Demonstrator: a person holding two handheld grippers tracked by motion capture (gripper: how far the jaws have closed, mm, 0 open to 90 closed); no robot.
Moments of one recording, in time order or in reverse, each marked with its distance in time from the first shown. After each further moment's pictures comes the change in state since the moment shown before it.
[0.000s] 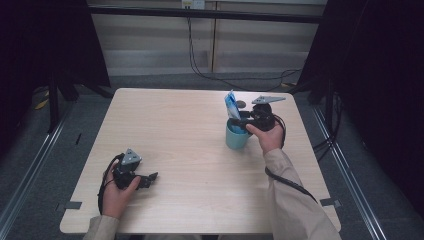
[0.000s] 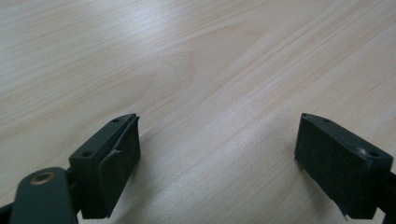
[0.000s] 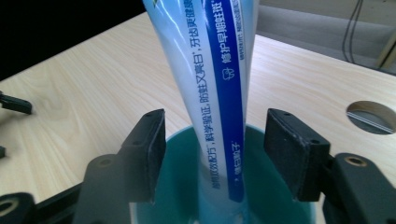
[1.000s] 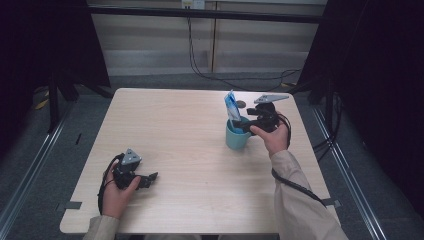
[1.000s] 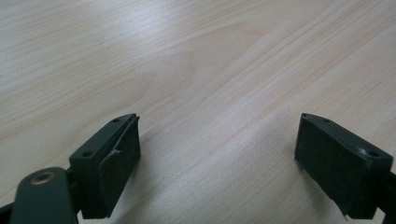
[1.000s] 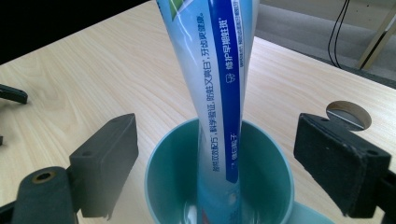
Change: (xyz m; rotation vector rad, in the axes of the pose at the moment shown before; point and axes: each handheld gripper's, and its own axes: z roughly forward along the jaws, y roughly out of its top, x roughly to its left) left arm 0.000 0.000 0.000 -0.001 0.000 0.000; right arm 0.009 0.008 -0.019 0.030 -0.040 -0.041
